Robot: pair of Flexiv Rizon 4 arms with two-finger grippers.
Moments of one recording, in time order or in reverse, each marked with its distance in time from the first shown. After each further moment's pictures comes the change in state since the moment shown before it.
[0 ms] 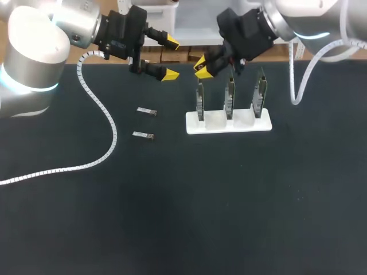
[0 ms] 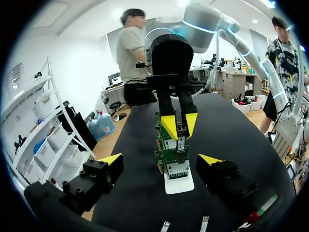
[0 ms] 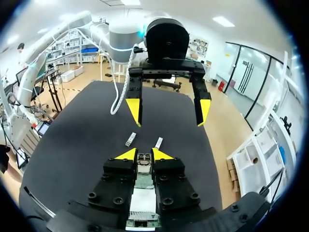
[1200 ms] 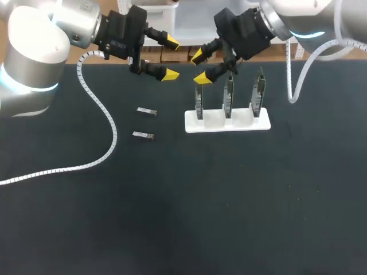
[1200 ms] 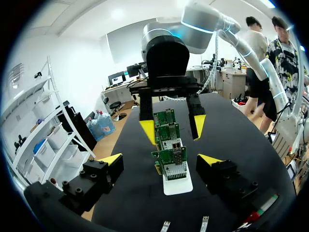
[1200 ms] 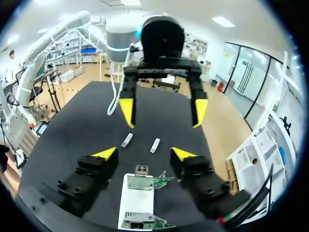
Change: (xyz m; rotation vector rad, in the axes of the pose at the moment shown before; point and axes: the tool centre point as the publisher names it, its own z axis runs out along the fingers) left arm 0.000 0.000 0.000 0.000 0.000 0.000; right arm -0.003 -0.011 0.004 0.012 -0.011 -0.006
